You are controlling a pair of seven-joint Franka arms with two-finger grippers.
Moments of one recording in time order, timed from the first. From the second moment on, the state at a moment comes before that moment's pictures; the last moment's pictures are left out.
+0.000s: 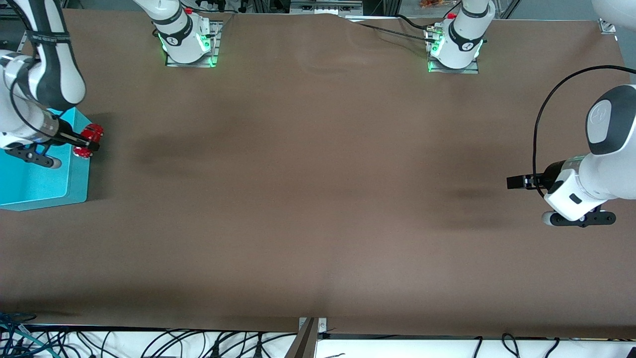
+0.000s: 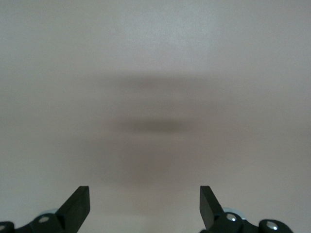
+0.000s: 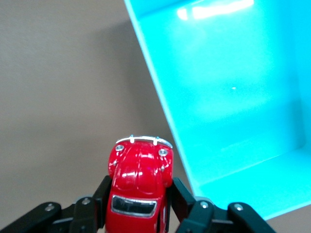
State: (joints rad) left arm 0.19 0.48 -0.28 -1.30 0.13 1.52 -0.13; right arm -0.02 0.12 -0.40 -2.18 -0.11 2.18 -0.16
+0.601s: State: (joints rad) left arm 0.19 0.48 -0.28 -1.30 0.13 1.52 -0.13; right arm -0.12 0.19 -0.48 -2.11 -0.08 2.18 -0.52
